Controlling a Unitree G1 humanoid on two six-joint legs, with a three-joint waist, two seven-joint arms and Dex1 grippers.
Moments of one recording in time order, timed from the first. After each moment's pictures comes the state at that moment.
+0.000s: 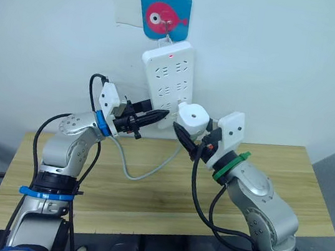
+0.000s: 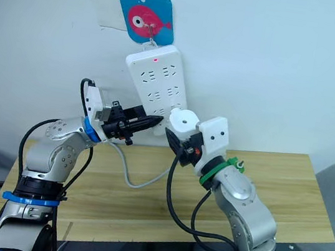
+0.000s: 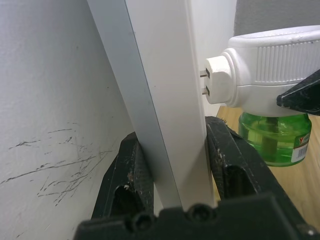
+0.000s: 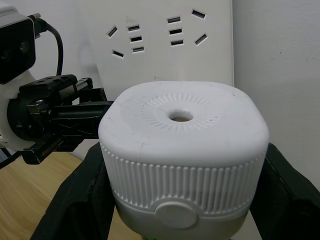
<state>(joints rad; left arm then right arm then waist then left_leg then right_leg) -0.52 0.45 0.09 0.05 -0.50 0.33 -0.97 -0.35 -0.15 0.23 -0.61 0.33 0.73 0.19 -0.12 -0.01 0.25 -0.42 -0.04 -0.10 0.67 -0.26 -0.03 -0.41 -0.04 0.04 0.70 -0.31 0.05</state>
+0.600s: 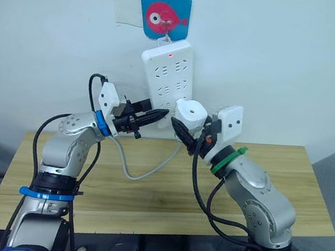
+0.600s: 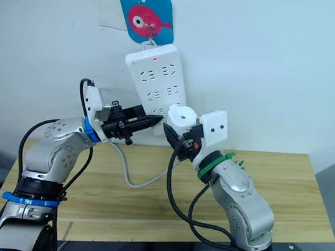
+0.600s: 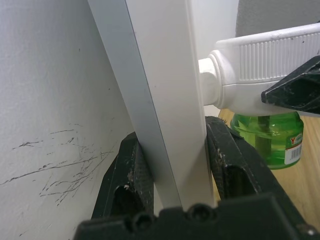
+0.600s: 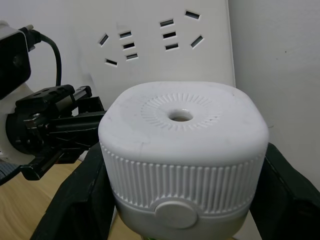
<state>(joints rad) -0.52 0.44 0.10 0.04 -0.50 0.33 -0.97 -0.40 -0.11 0.19 -0.58 0.36 0.79 0.19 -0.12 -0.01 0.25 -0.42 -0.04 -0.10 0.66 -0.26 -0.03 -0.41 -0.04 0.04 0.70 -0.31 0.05</state>
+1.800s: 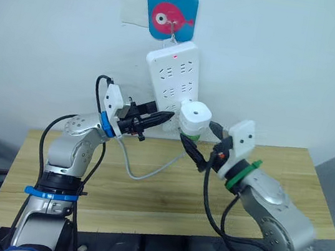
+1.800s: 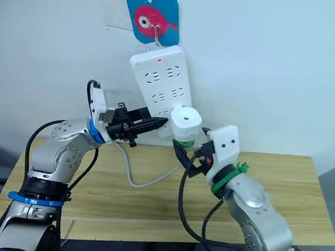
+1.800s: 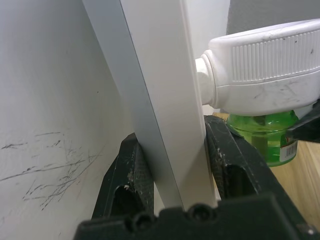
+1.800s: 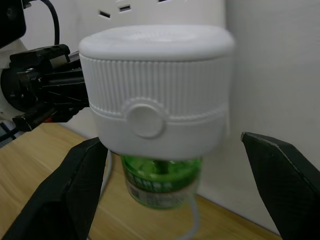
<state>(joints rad) -0.53 0.42 0.08 0.05 -0.51 0.32 -1.00 -0.25 -0.25 0.11 -0.78 0.42 0.87 0.24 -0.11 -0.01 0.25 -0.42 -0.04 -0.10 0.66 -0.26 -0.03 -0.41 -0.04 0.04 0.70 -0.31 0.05</state>
